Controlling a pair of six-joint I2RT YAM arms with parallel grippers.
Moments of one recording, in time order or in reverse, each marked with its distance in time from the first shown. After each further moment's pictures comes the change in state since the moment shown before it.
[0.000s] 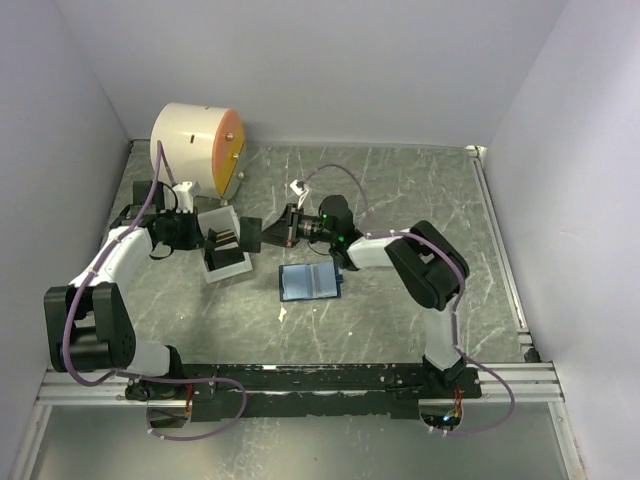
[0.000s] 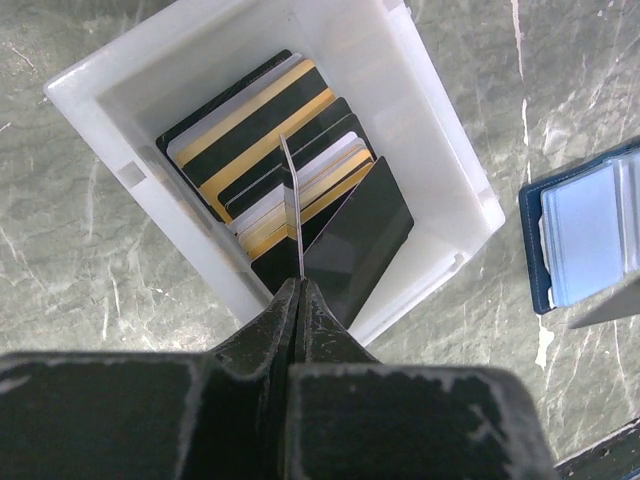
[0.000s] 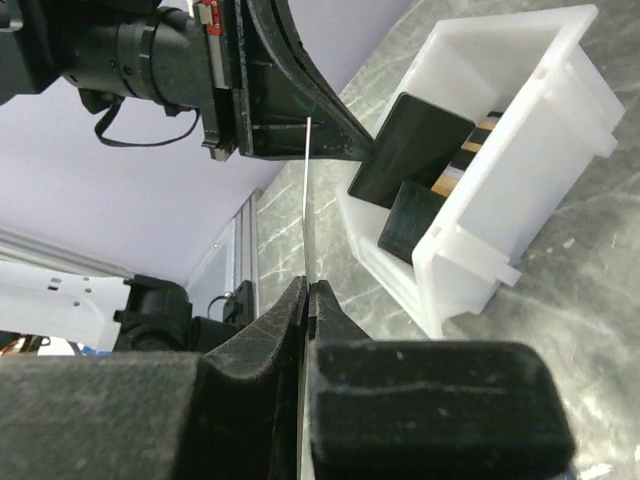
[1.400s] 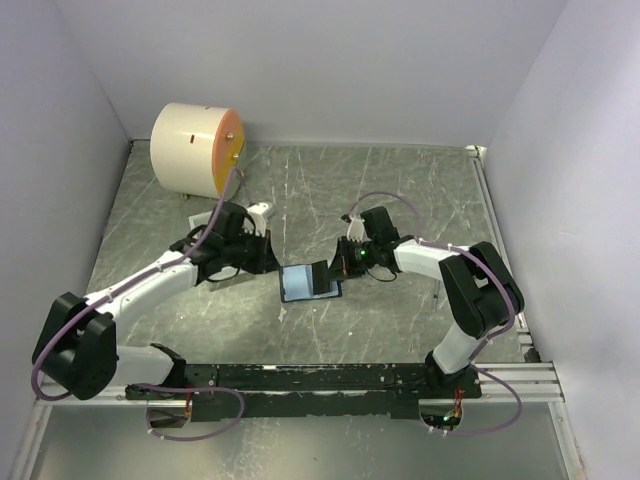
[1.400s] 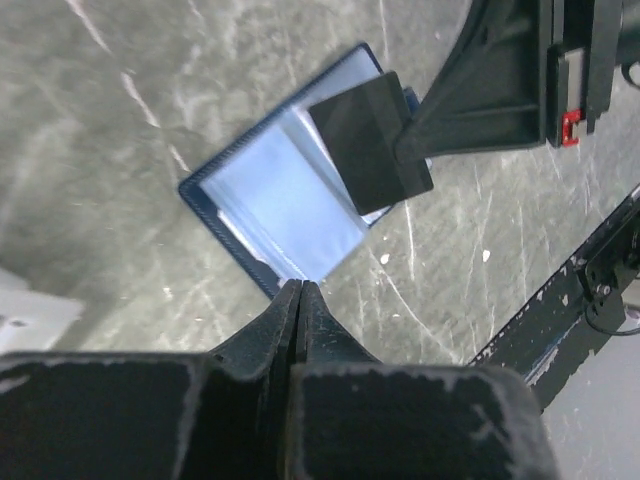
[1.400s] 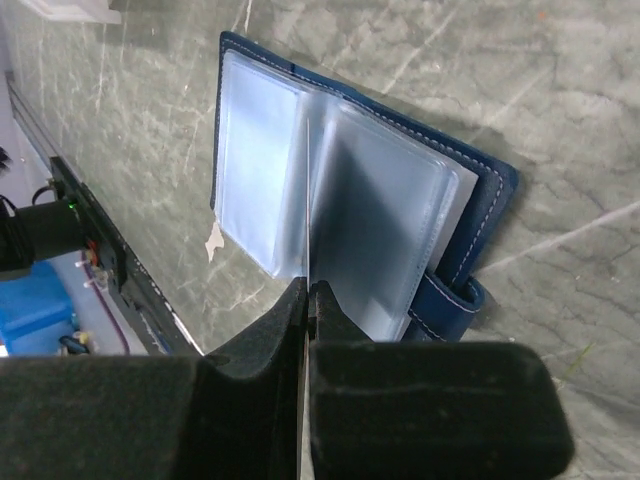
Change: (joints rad) left arm -0.581 -0.116 -0.106 0.208 -0.059 -0.374; right arm -0.229 -0.365 -0.238 -1.029 0.067 -0.435
